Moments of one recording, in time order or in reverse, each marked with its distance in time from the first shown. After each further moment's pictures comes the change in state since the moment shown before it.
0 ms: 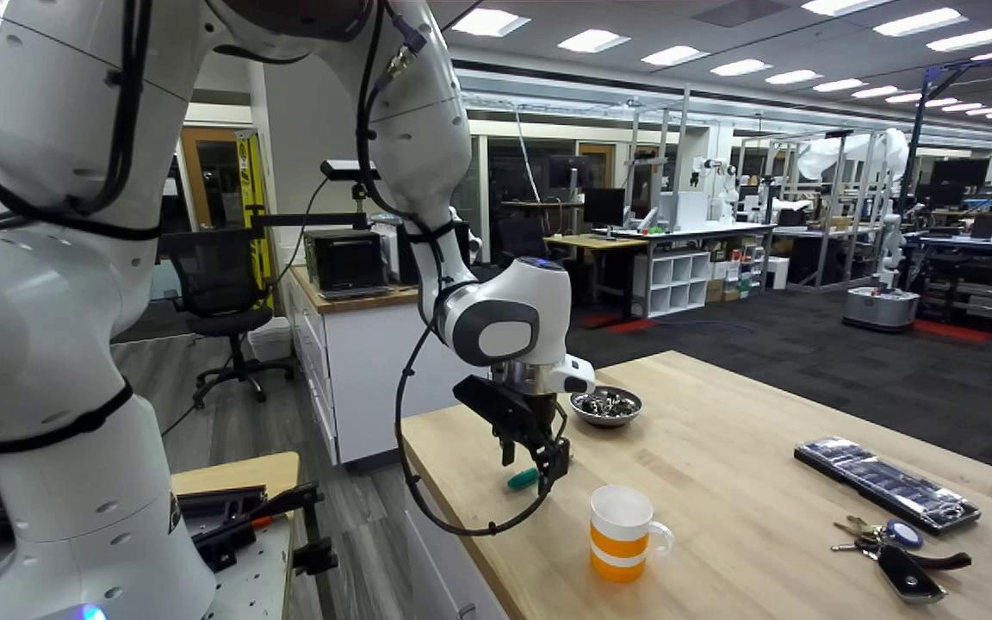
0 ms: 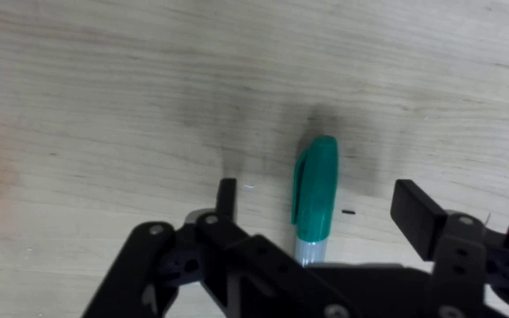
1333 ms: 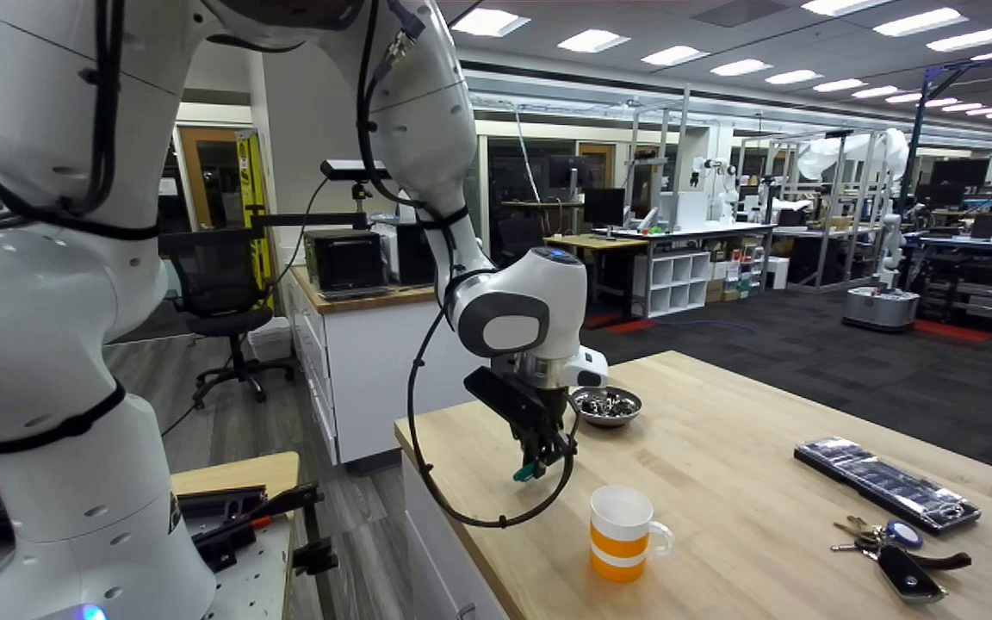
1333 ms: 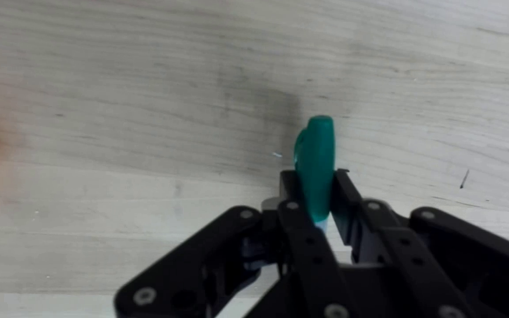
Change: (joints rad) arm -0.125 -0.017 0.102 0.022 0.110 -0.029 -0.137
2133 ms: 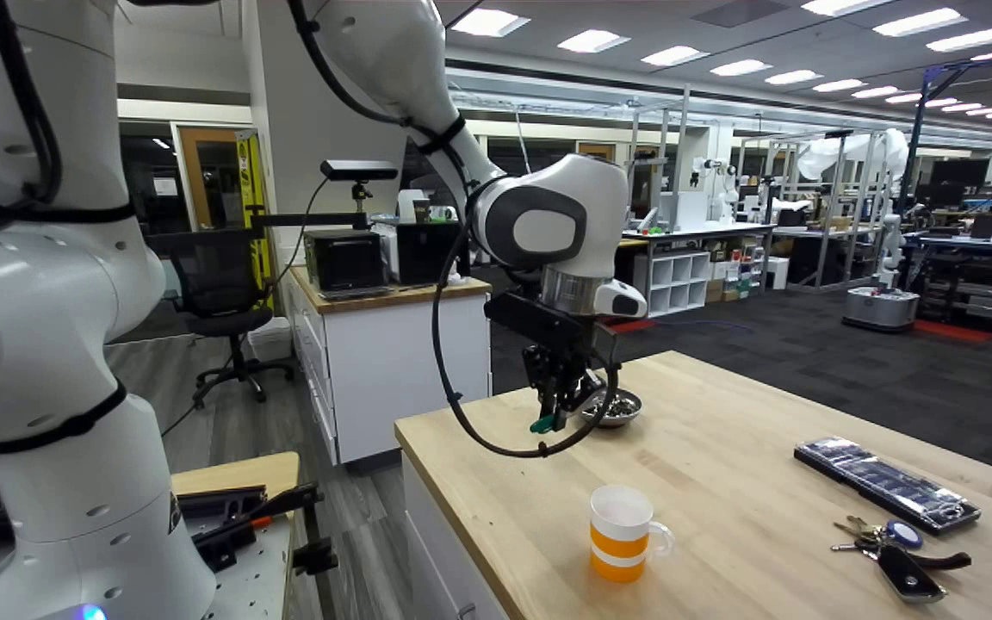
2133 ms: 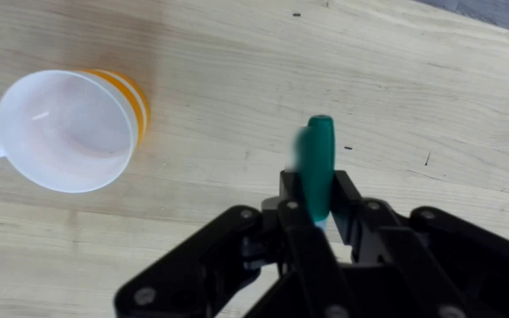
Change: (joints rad) arm 0.024 -0.251 -0.115 0.064 -0.024 -0.395 -0.049
